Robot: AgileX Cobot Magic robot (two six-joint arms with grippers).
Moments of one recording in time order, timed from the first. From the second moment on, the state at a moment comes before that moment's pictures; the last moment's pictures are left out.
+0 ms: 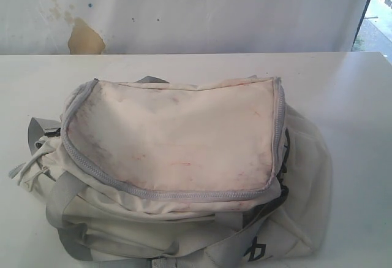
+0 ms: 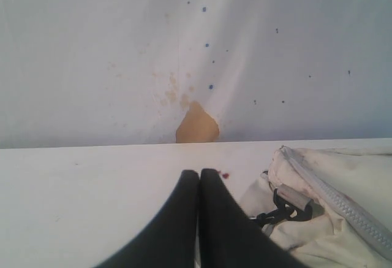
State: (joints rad) left arm -0.04 0.00 -0.01 0.03 0.05 0.00; right arm 0.02 0.00 -0.01 0.02 0.15 -0.16
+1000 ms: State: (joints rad) left arm -0.04 0.00 -0.01 0.03 0.07 0.00; right arm 0.02 0.00 -0.01 0.02 0.16 -0.16
